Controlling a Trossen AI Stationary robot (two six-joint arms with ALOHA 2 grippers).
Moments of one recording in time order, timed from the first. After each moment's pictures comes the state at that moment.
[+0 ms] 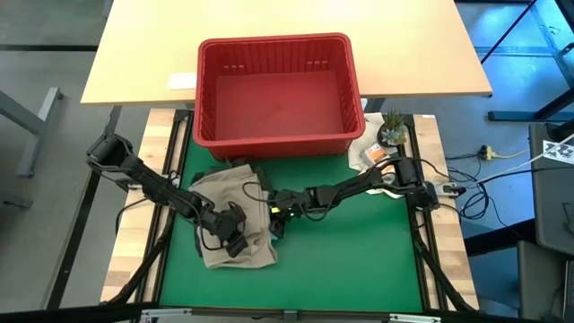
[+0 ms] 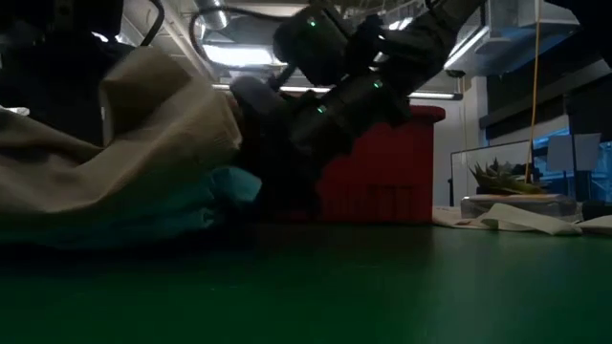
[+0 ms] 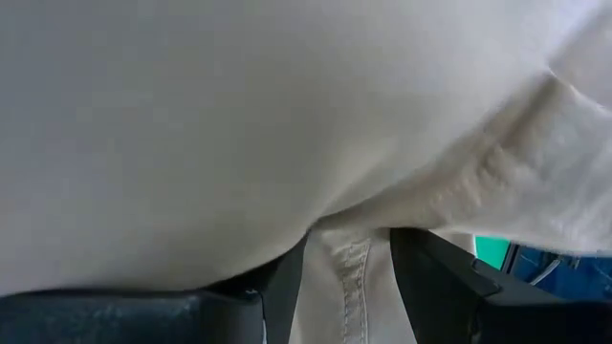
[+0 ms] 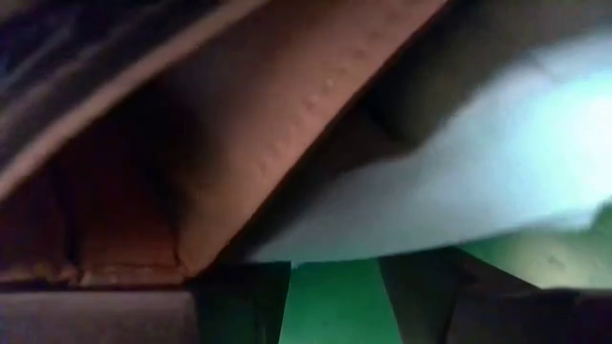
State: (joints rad) left arm -0.47 1.42 0.59 -0.08 -0.06 -1.22; right arm 0.11 2.15 1.28 0.22 -0.09 0.55
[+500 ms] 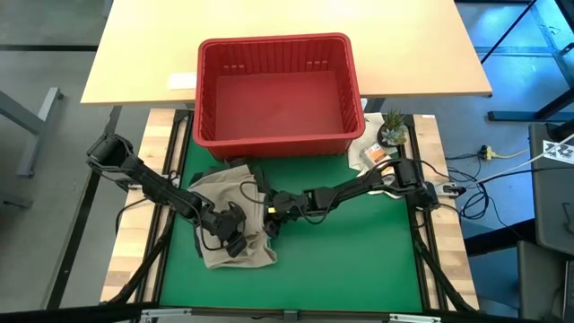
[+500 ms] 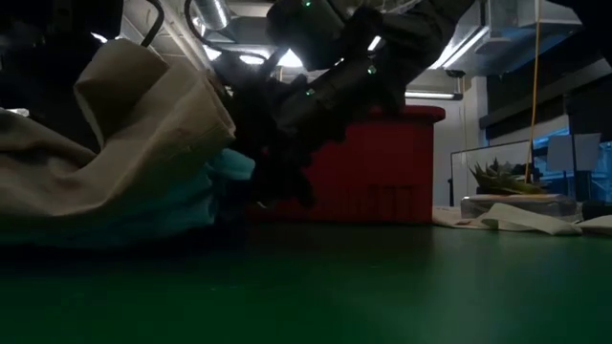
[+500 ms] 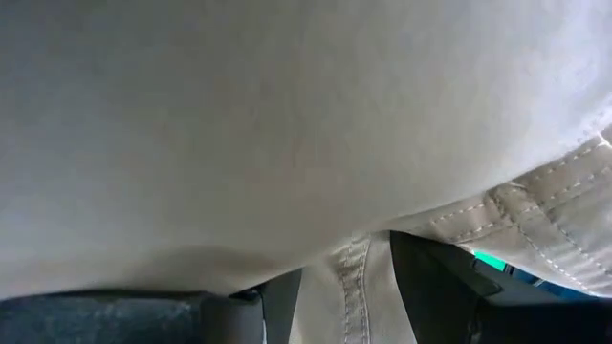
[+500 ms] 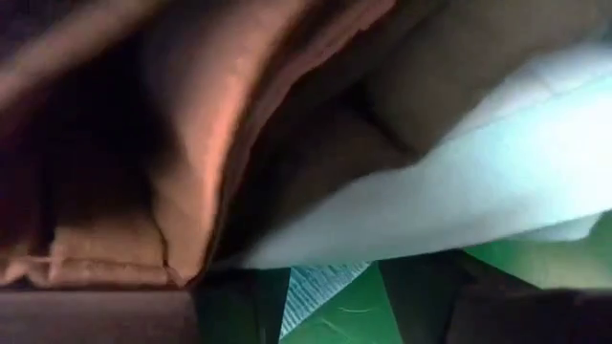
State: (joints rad) left arm -0.47 1.42 0.59 -0.07 -0.07 -1.22; right arm 0.12 2.16 1.33 0.22 -0.02 0.65
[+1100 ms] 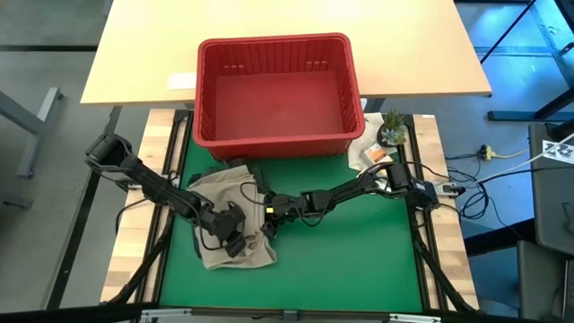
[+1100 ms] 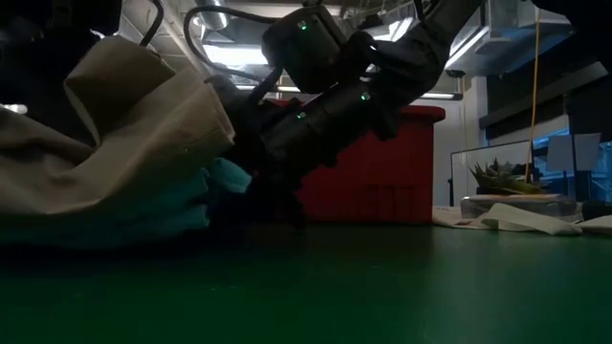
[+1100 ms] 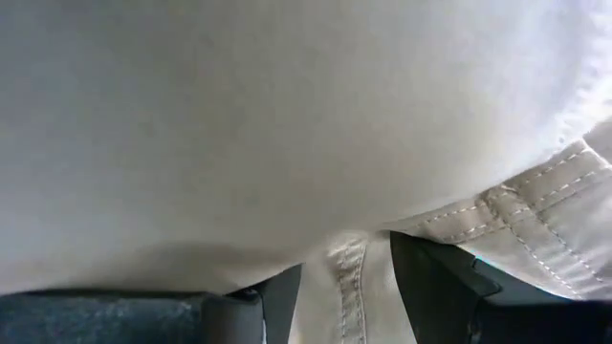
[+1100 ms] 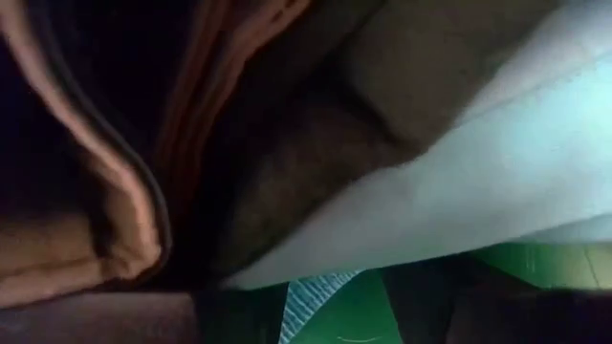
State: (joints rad) left arm -0.47 1.39 0.58 -0.07 -0.06 -1.22; right arm 0.14 2.25 1.33 0.33 -0.05 0.72
